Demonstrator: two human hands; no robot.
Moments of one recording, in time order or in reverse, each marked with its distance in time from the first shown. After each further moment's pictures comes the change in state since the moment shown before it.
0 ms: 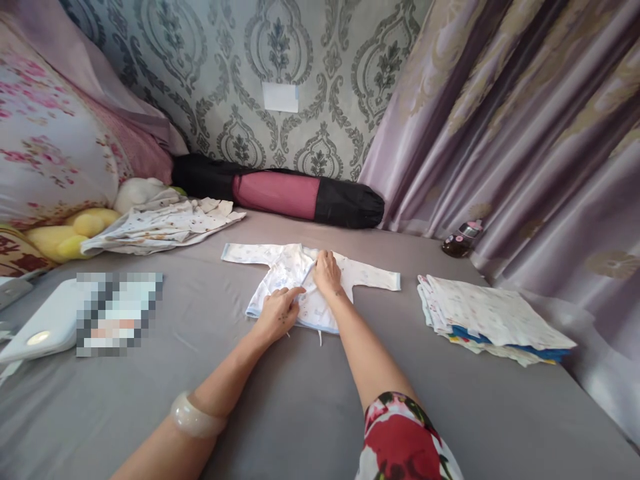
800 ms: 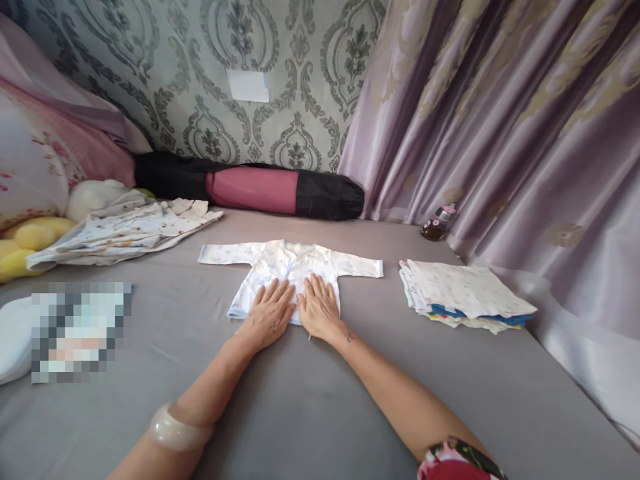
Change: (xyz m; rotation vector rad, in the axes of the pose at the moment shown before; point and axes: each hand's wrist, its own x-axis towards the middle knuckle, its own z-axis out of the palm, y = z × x) left_hand -0.007 -0.001 0.022 0.177 0.016 0.198; right_hand -0.108 0.021 -0.008 0.032 -0.201 -0.134
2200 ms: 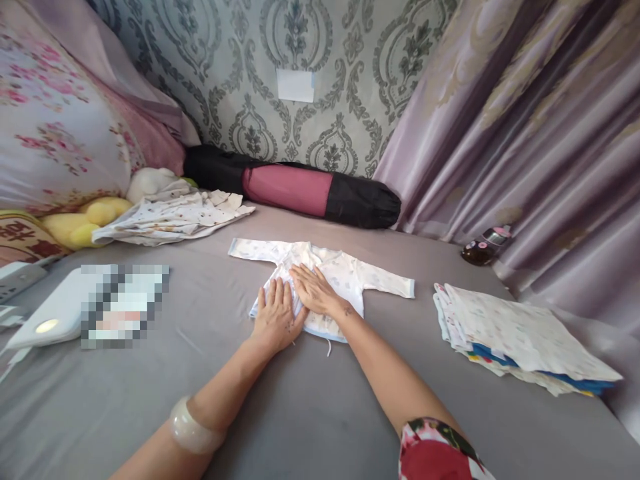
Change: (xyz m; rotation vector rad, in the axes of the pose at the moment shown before) left_hand 0.000 -0.002 0.002 0.156 0.075 -0.371; right_hand 0.085 -0.024 -0.004 0.164 -0.222 -0.477
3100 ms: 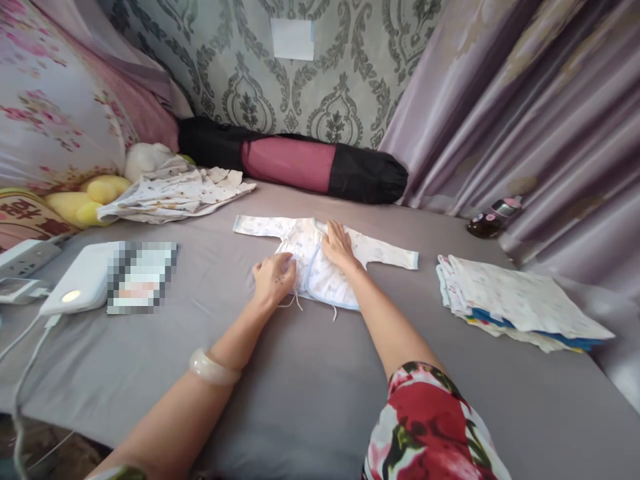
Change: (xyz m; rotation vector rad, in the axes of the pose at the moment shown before) left_hand 0.016 -0.022 -0.021 -0.401 0.113 -0.175; right_hand 0.022 0.038 -0.018 -0.048 0.278 0.498
